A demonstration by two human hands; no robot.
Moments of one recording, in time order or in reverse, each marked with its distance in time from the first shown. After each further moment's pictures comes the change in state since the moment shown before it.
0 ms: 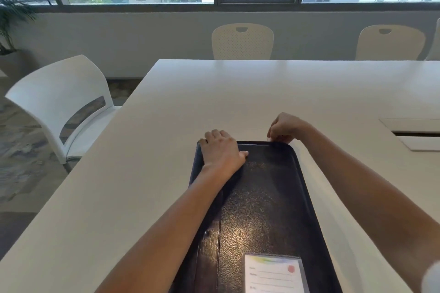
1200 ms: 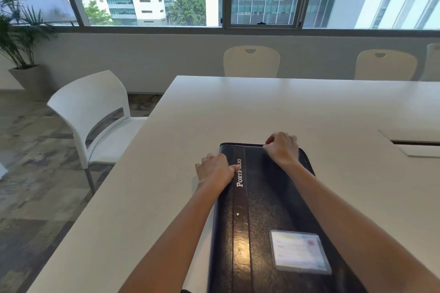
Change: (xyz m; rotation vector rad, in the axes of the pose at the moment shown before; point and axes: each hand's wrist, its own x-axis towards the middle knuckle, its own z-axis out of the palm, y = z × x) left_hand -0.061 -0.080 -0.011 -0.200 -0.086 -0.094; right_hand -0.079 -0.047 0.088 -0.075 0.588 -0.072
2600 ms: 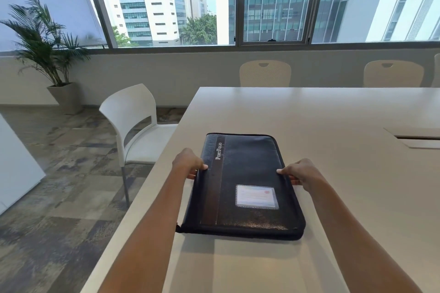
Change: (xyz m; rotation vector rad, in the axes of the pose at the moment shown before) left_hand -0.070 -0.140 -0.077 -0.570 -0.100 -0.311; right_hand -0.139 0.001 -0.024 0.689 -0.308 0.388
